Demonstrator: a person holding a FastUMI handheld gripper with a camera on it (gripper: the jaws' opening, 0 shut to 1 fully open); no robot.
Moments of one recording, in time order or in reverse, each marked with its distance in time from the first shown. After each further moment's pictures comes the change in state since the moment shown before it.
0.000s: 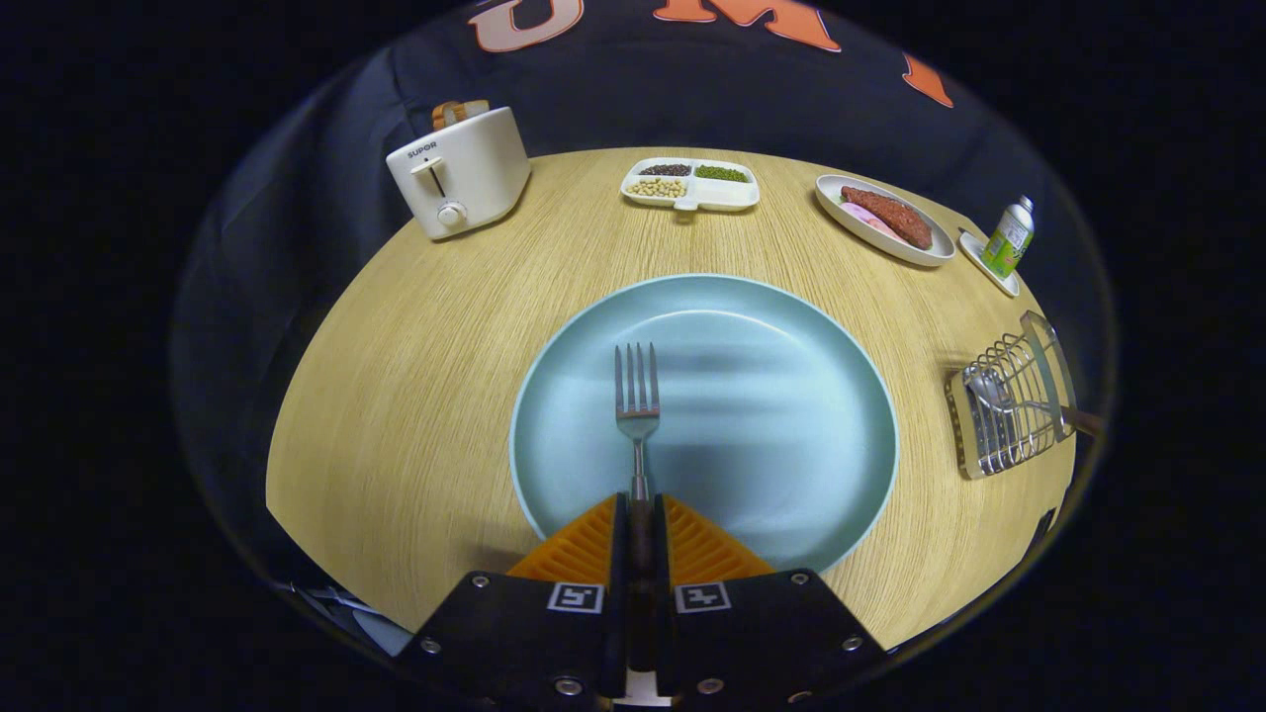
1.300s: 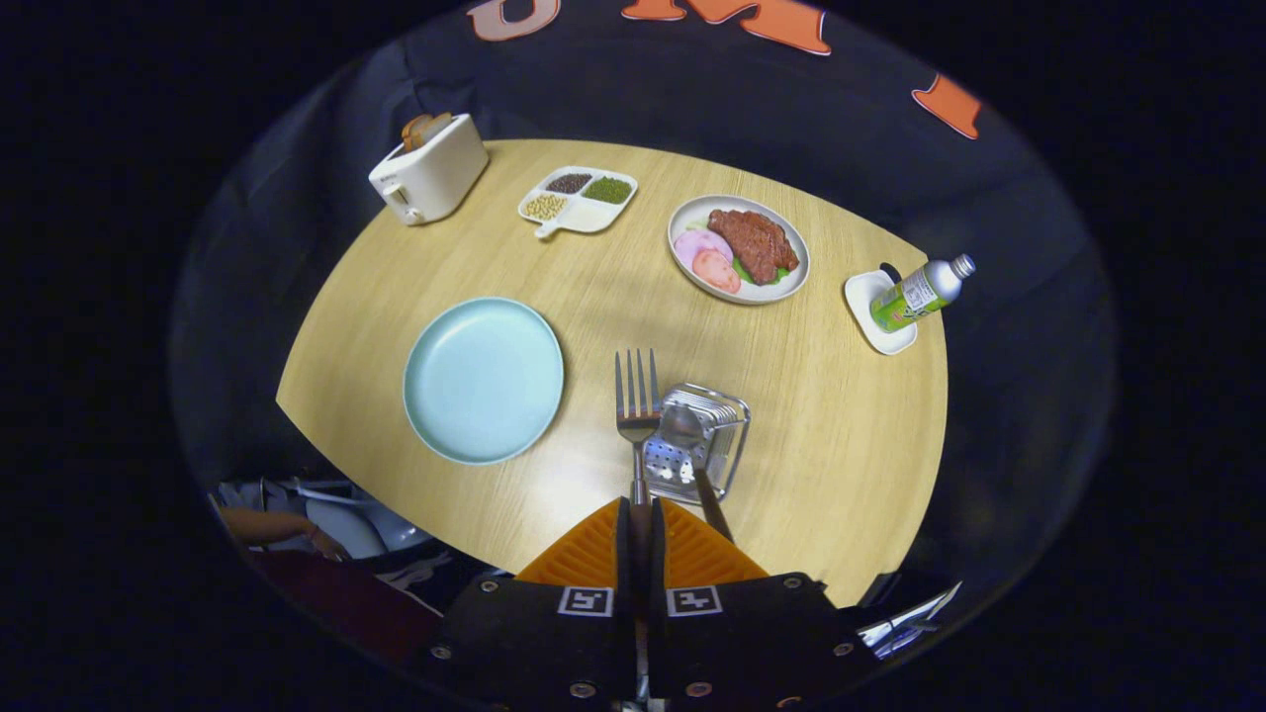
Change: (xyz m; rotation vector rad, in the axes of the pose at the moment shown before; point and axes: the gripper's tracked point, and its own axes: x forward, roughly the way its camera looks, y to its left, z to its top) arm -0.167 -0.238 0.068 -0.277 0.314 -0.030
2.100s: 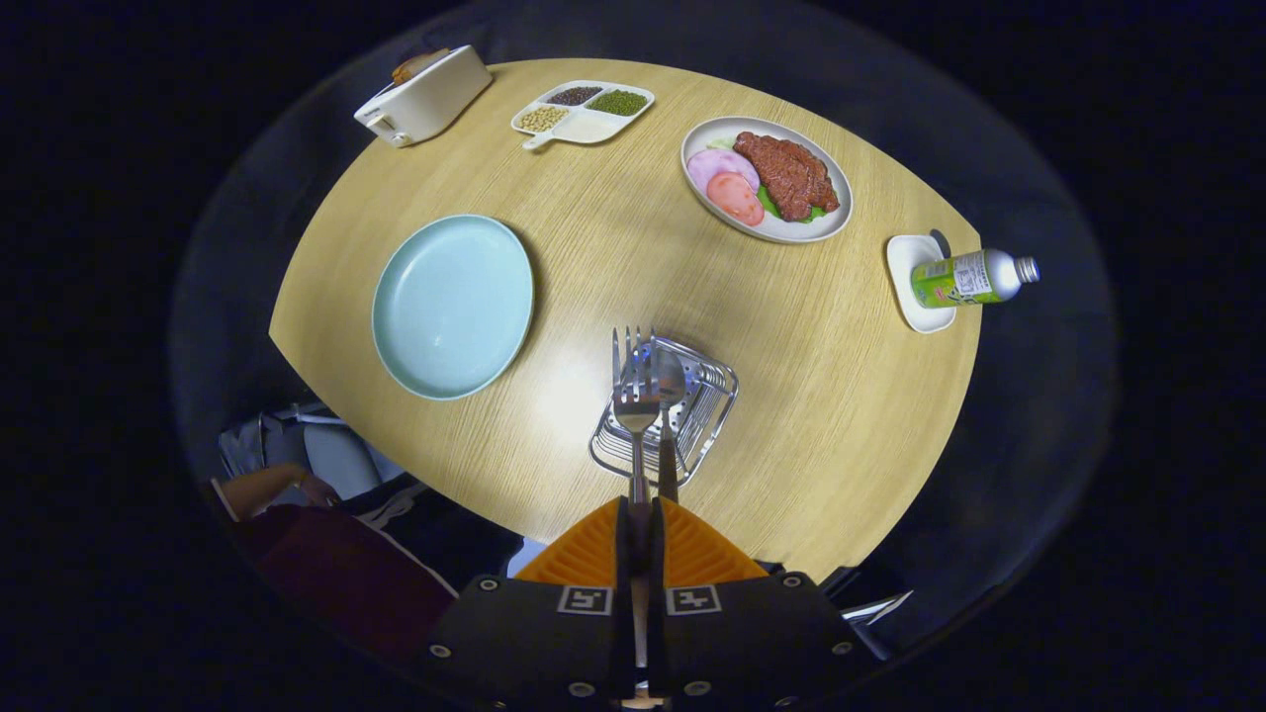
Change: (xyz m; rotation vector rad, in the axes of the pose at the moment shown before) arm 0.021 -0.030 -0.015 -0.085 0.263 0.053
